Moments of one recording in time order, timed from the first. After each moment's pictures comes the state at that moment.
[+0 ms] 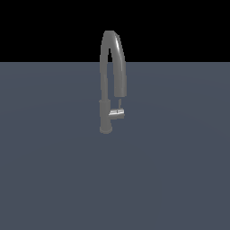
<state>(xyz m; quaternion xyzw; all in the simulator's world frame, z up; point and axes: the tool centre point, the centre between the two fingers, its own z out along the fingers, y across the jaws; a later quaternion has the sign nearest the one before) -0.253 0.010 0.465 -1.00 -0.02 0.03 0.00</state>
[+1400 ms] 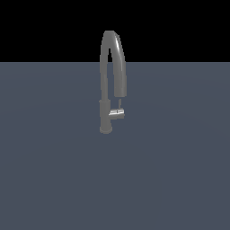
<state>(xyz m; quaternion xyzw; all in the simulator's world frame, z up) -0.170 0.018 0.447 -0.98 0.07 0.14 0.08</state>
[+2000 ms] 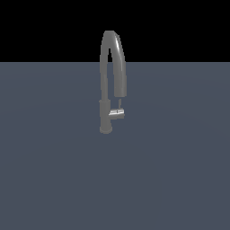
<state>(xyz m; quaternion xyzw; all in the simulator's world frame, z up) -0.104 0.016 0.419 -0.95 0.14 0.22 0.15</state>
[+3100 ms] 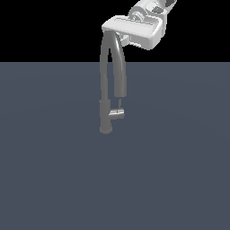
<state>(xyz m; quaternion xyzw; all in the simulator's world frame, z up) 0.003 0.001 0.333 -0.85 0.27 0.37 0.27</state>
